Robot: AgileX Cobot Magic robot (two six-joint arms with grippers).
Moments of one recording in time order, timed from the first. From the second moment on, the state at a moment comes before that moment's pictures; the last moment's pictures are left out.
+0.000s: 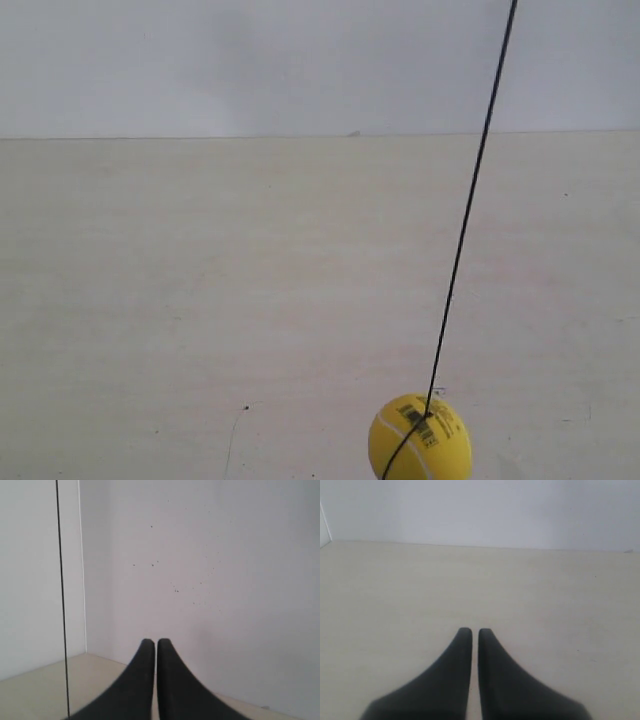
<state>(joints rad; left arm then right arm) 0.07 0.00 0.00 0.04 0.31 -0.05 0.29 0.01 -0.22 -1.46 -0.39 1.61</state>
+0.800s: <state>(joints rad) 0.07 0.00 0.00 0.05 0.31 -0.05 0.29 0.01 -0.22 -0.29 -0.38 1.62</state>
